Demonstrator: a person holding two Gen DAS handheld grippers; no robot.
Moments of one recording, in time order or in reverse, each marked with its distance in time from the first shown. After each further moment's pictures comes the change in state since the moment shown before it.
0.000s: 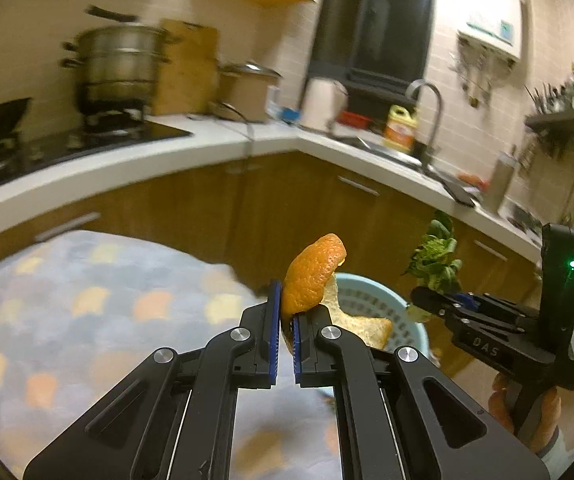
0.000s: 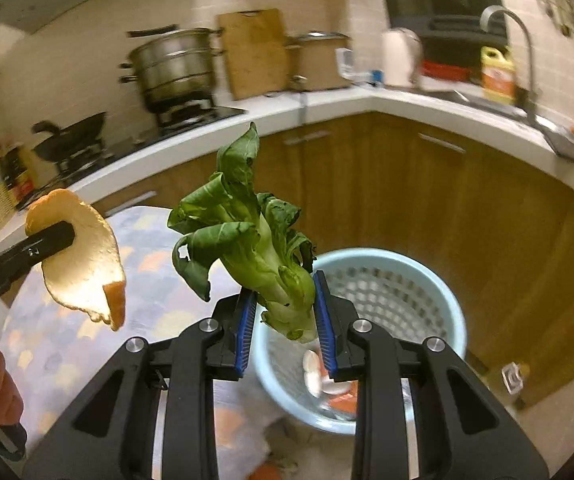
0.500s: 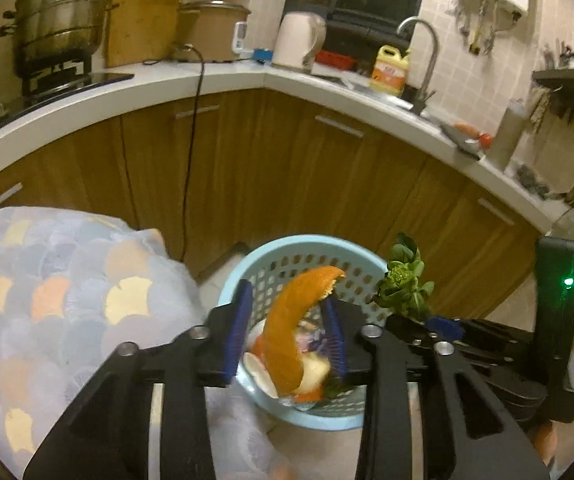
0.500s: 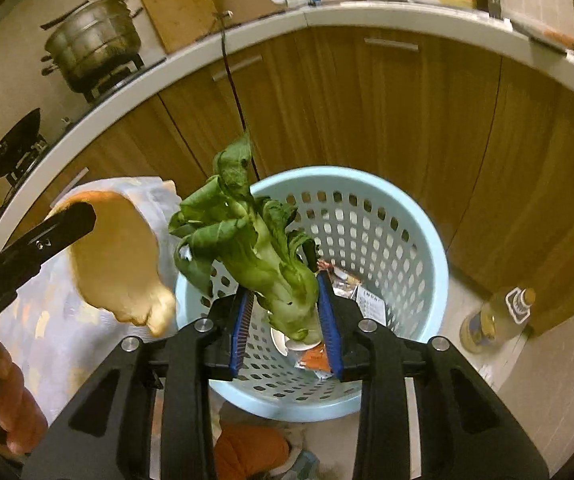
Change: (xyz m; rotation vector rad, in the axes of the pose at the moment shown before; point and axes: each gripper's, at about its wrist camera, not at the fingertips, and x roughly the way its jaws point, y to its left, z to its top) left arm 0.126 -0.042 -0.009 0.022 0.194 -0.022; right arm 0.072 -0.070 -0.029 0.173 0.217 -0.048
